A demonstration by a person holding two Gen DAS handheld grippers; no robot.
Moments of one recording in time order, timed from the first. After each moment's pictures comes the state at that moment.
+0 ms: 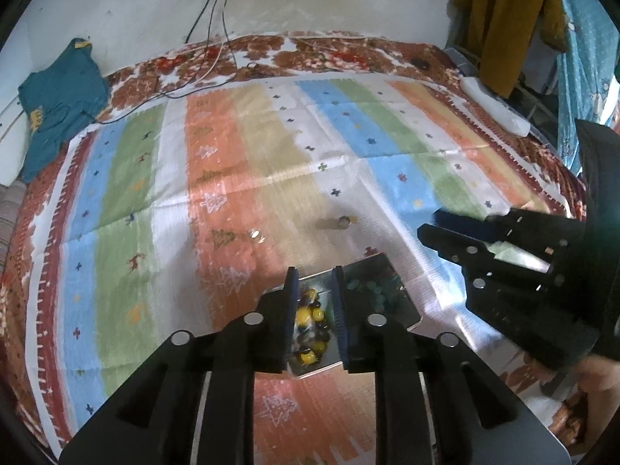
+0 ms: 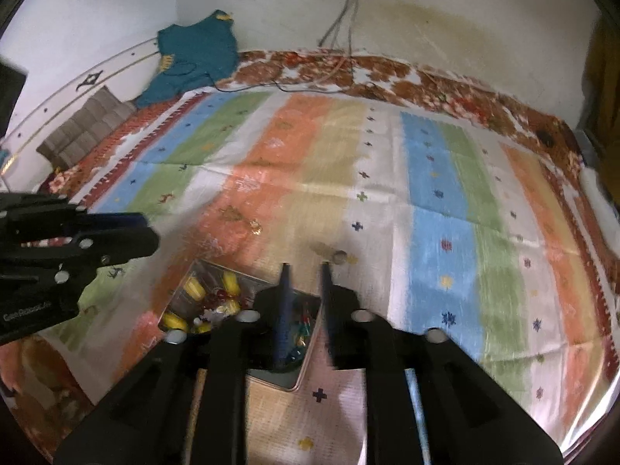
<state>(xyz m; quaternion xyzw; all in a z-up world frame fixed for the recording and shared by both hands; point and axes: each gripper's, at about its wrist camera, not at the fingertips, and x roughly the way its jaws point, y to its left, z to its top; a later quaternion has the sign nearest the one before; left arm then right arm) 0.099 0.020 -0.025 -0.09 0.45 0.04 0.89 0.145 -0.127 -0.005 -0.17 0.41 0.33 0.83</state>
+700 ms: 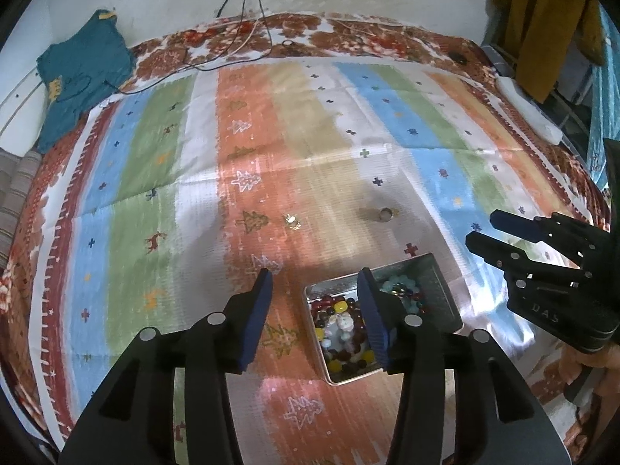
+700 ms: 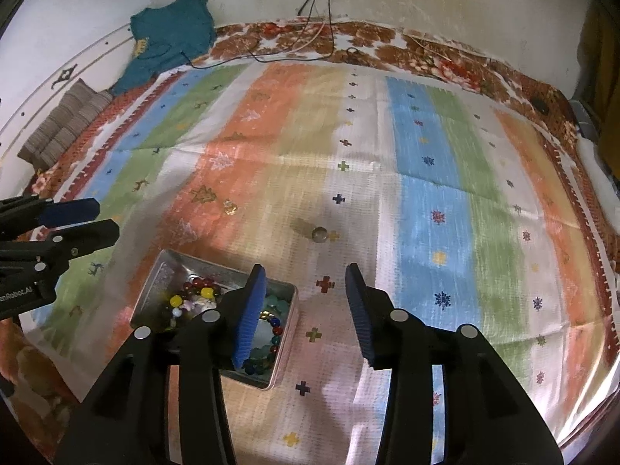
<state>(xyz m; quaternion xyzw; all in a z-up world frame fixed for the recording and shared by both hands) 0.111 0.051 -0.044 -0.11 0.48 0.09 0.86 0.173 -0.125 -0.024 -0.18 0.46 0.30 0.81</state>
